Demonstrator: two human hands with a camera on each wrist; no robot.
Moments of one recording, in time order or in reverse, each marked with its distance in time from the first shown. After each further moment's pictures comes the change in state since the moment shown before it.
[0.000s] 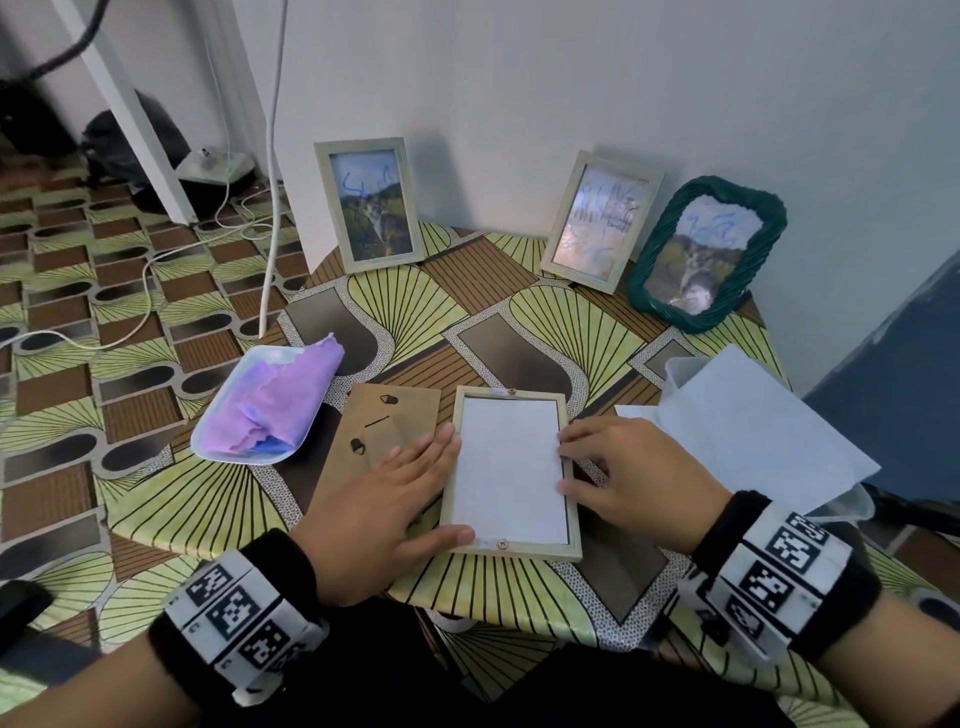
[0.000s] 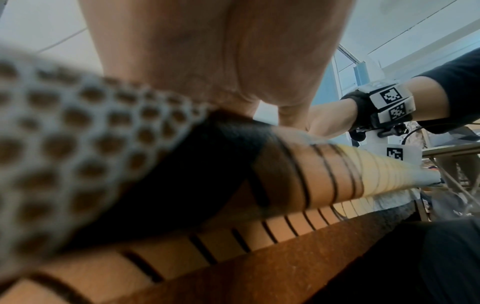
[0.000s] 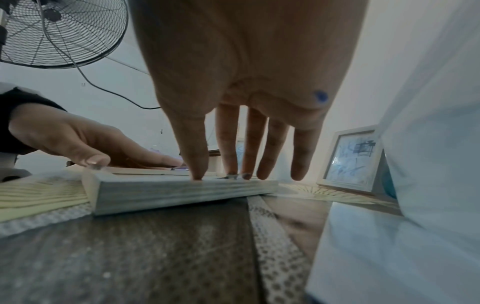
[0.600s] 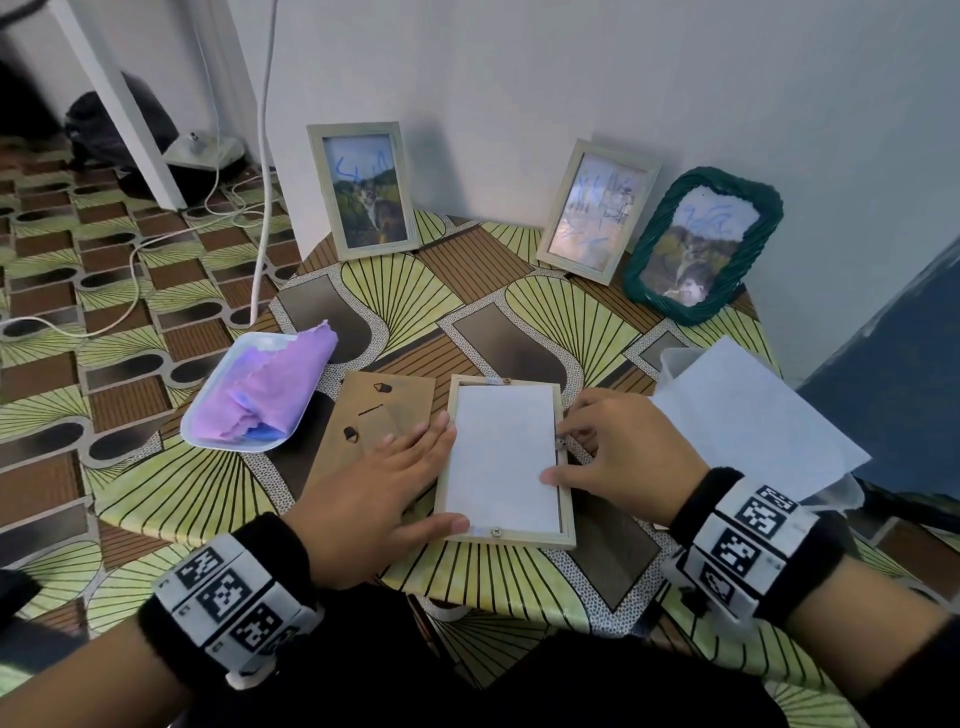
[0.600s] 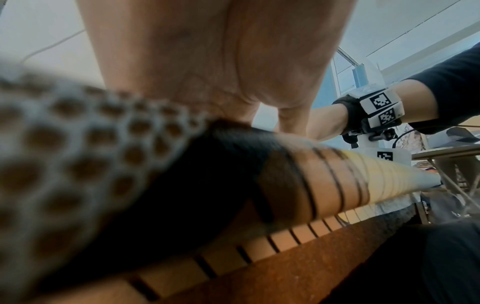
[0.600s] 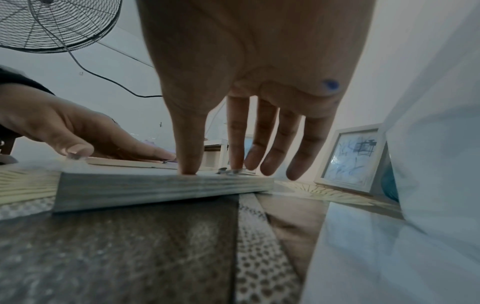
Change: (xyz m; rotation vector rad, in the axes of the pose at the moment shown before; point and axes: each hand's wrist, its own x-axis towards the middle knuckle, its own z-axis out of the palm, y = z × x) left_hand 0.001 0.006 -0.006 0.020 -0.042 -0.036; right_hand 0.008 -0.006 -0.007 0.049 0.023 0.120
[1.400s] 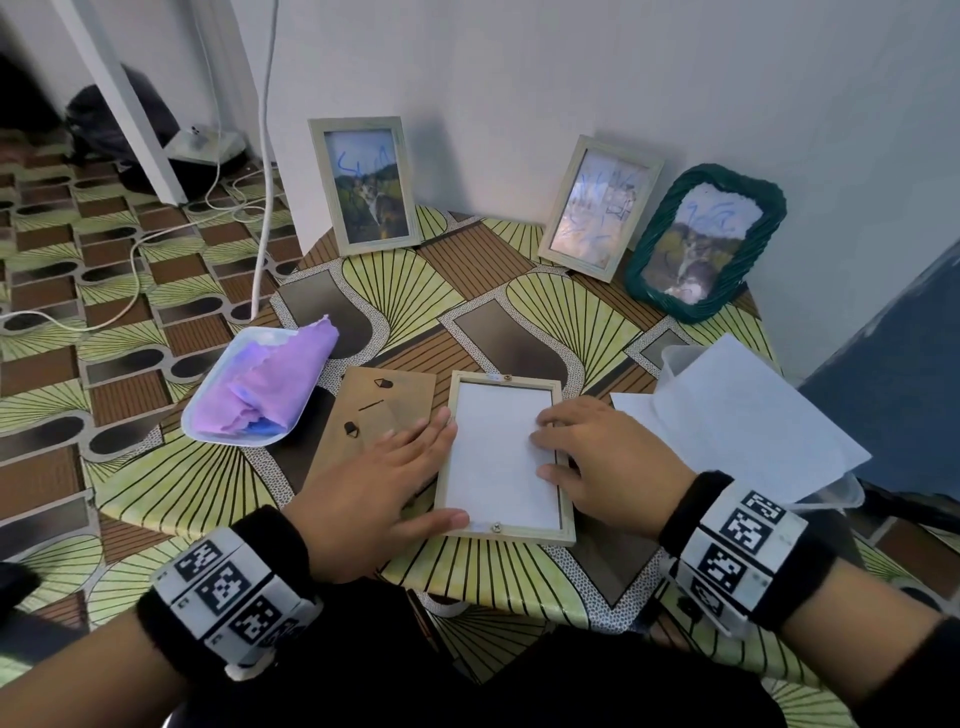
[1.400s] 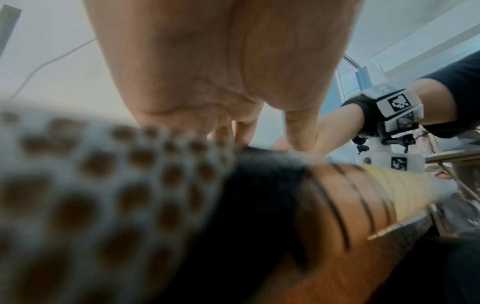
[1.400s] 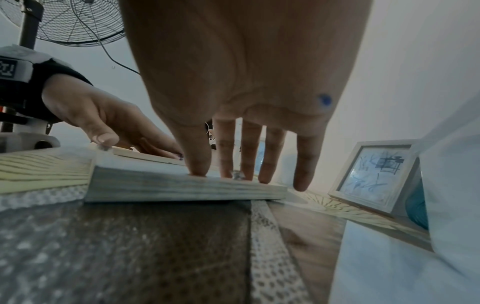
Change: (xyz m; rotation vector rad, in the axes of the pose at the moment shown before) left_hand 0.000 -0.002 0.000 -0.013 -0.004 0.005; right_hand 0.002 -0.003 0.015 -0.246 -0.103 -0.174
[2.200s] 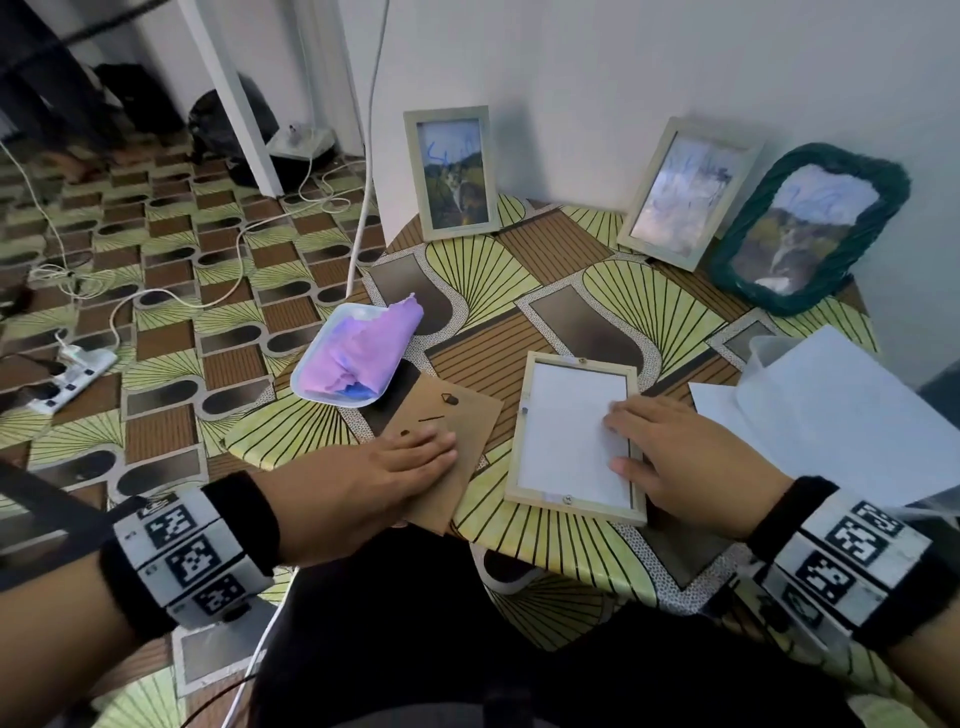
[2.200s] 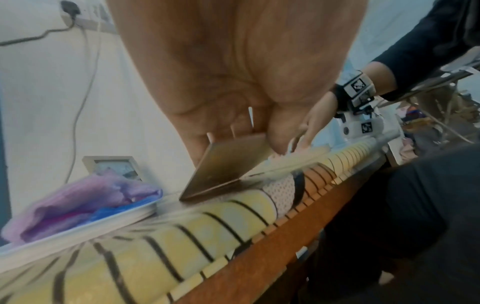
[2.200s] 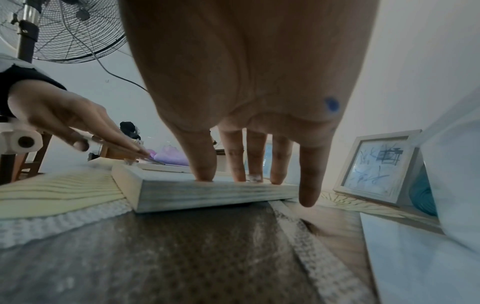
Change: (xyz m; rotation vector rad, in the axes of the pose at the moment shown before) left_hand -0.077 -0.044 -0.016 0.212 -0.085 0.210; right_hand -0.007 -0.001 0.012 0.008 -0.023 -0.032
